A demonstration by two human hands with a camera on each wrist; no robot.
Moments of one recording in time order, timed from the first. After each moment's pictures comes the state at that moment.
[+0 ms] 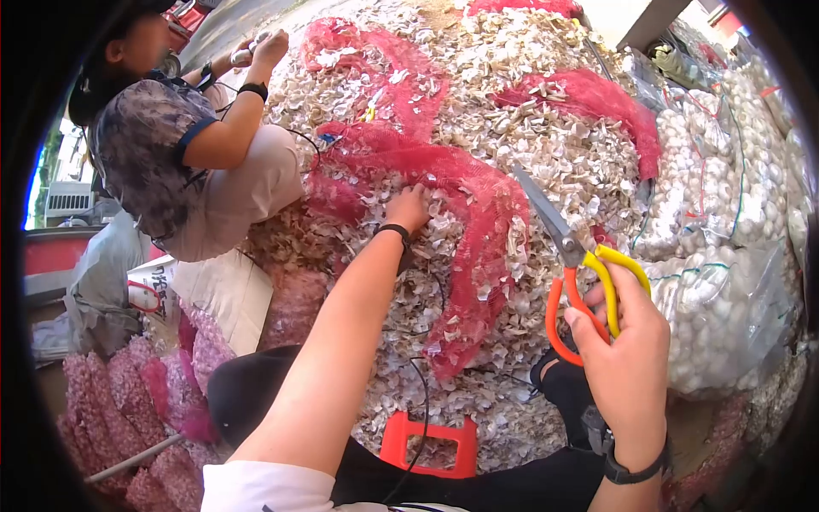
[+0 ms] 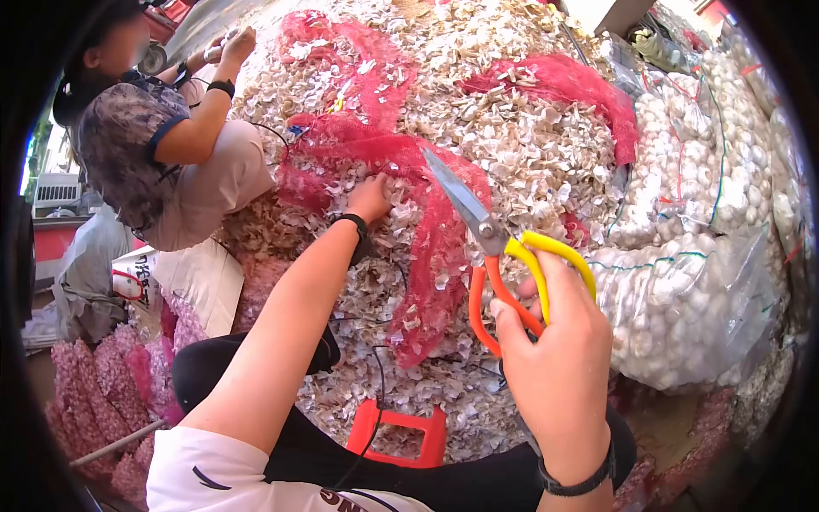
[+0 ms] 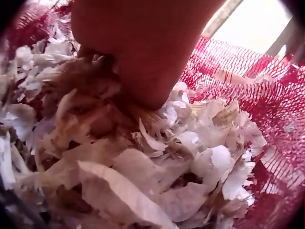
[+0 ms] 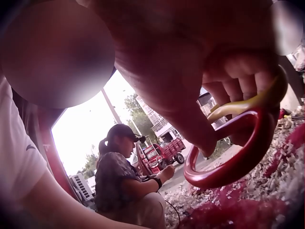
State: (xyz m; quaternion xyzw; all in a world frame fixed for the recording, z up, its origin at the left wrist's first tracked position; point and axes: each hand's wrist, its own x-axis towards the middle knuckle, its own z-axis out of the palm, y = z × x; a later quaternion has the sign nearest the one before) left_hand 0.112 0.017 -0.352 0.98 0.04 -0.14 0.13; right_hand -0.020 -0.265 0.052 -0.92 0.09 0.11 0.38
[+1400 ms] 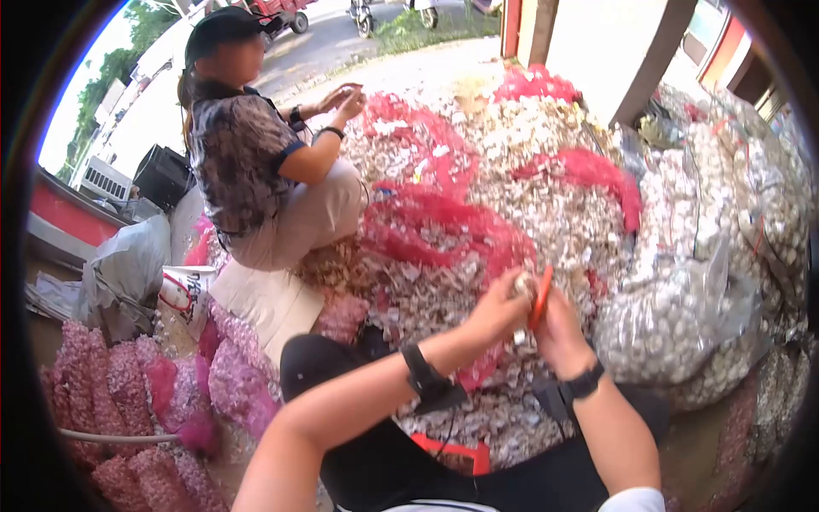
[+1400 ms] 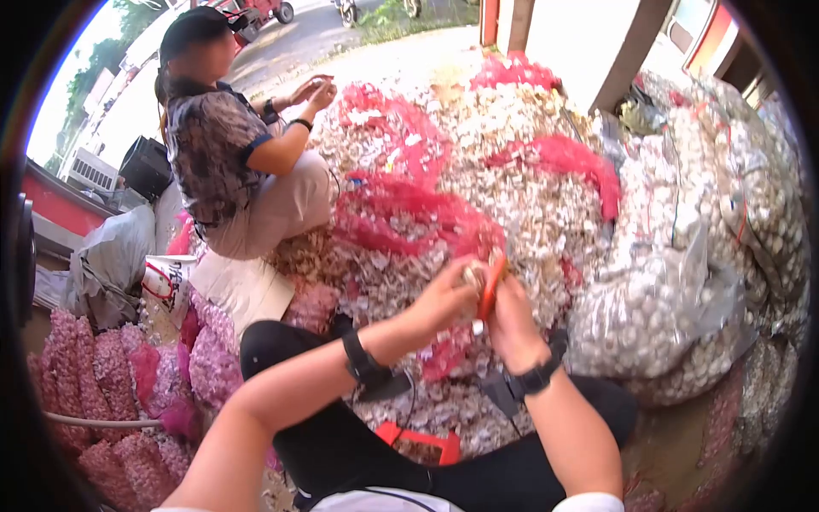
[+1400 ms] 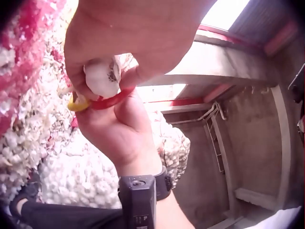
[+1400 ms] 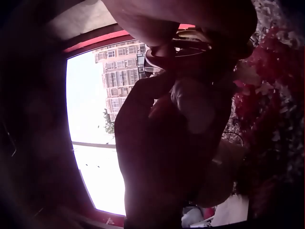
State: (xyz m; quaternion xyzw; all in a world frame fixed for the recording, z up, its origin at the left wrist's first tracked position) left_hand -0.071 -0.085 -0.026 0.55 0.08 -0.26 0.79; right_hand -0.065 -0.228 -0.023 -0.45 0.17 0.19 0.86
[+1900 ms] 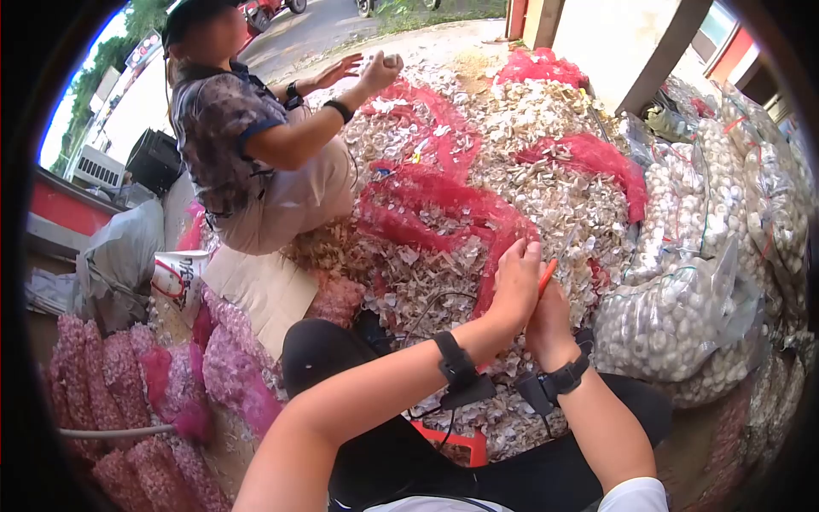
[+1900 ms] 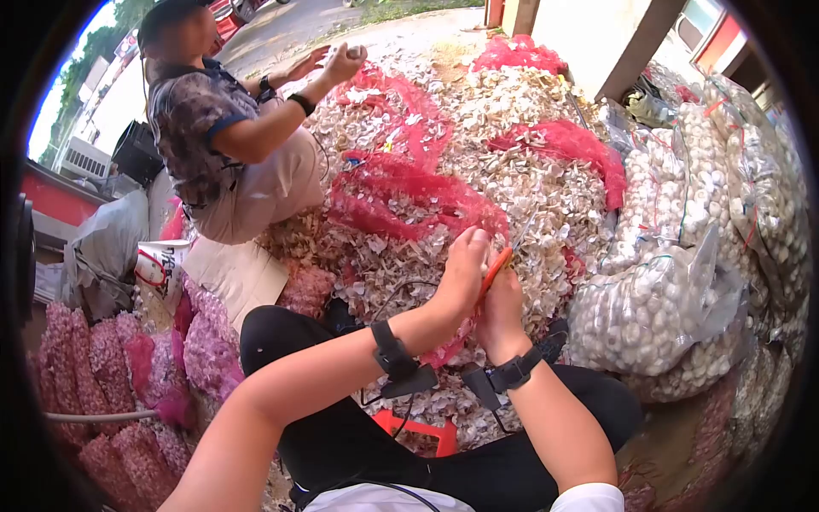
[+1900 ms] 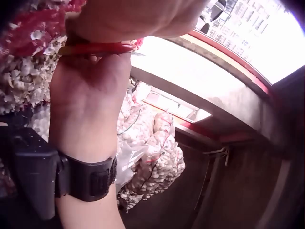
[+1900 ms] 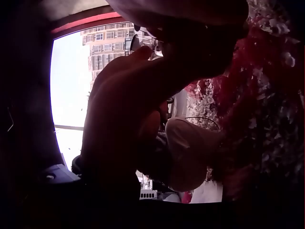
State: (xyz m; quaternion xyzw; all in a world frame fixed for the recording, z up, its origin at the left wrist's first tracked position) left_hand -0.040 -0.125 -0.065 0.72 0.17 -0.03 0.67; right_hand -0.060 -0.208 -0.070 -0.43 0.17 0.18 0.87
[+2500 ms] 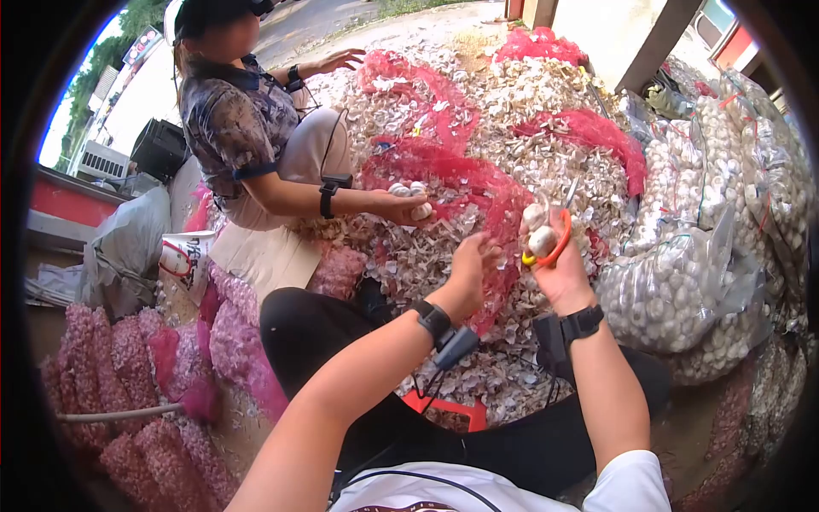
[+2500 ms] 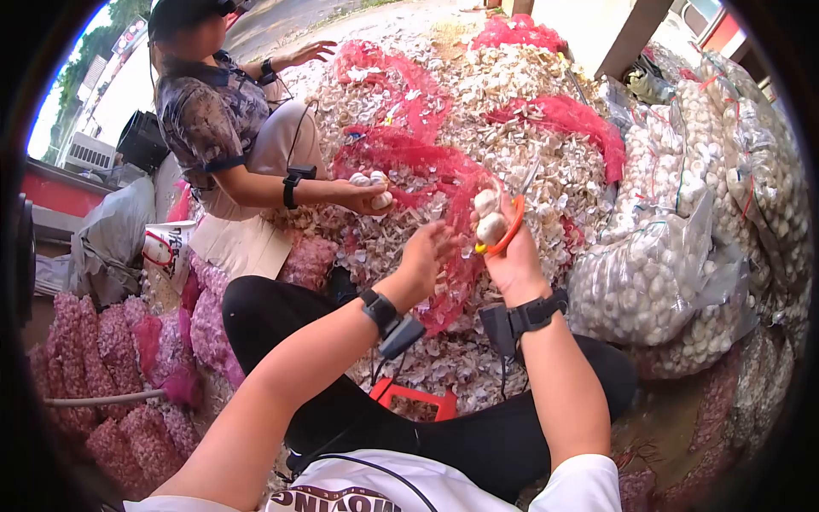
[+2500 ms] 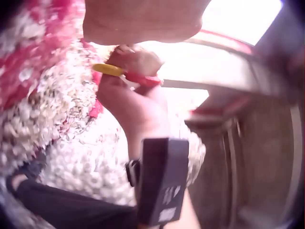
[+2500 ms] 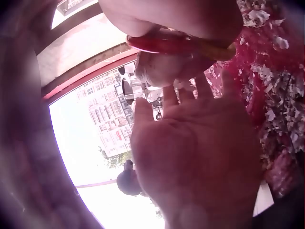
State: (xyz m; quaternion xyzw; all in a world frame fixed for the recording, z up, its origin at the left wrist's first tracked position) left_hand -0.080 -0.092 -0.096 0.40 0.35 -0.12 0.84; right_hand -0.037 -0.248 -0.060 -0.32 0.14 0.22 0.91
